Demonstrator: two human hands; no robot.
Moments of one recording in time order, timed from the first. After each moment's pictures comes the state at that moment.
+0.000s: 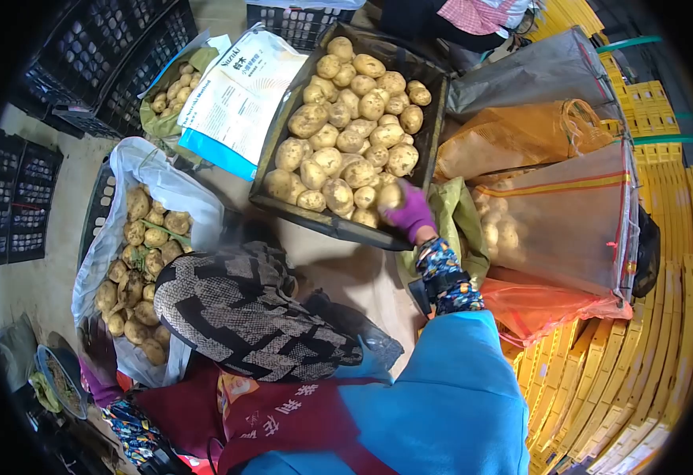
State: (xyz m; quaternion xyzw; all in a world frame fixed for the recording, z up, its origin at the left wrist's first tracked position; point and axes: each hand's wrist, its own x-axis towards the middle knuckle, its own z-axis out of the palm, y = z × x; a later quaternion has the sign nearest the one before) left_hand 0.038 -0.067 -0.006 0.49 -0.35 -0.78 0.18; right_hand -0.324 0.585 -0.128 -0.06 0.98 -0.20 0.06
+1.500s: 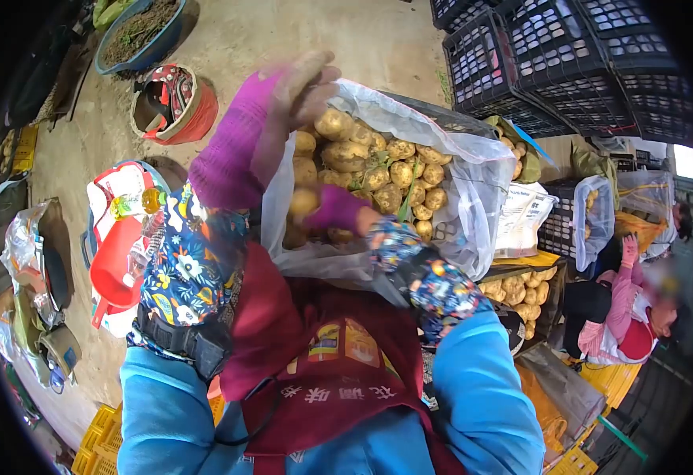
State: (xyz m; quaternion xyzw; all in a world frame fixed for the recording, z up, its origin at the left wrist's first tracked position) left_hand 0.095 -0.102 0.041 0.34 -0.58 -0.63 0.37; right_hand -0.057 -0.004 -0.131 -0.60 0.56 -0.09 0.57
